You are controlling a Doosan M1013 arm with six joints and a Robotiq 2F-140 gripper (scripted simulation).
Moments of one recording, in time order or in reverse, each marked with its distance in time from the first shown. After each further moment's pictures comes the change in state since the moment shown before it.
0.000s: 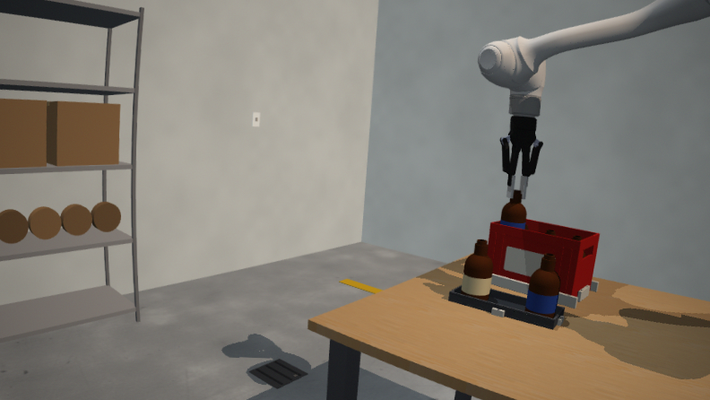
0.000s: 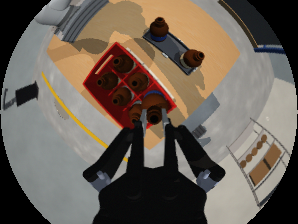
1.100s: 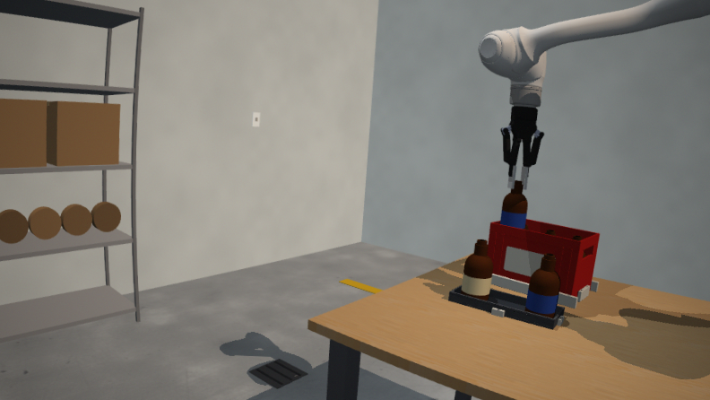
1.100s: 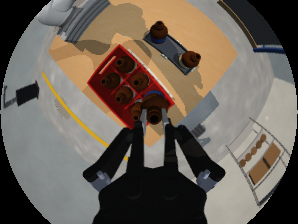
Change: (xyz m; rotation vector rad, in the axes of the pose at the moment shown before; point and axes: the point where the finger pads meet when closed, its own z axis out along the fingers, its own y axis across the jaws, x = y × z) arm 0.000 0.000 -0.028 0.000 0.000 0.000
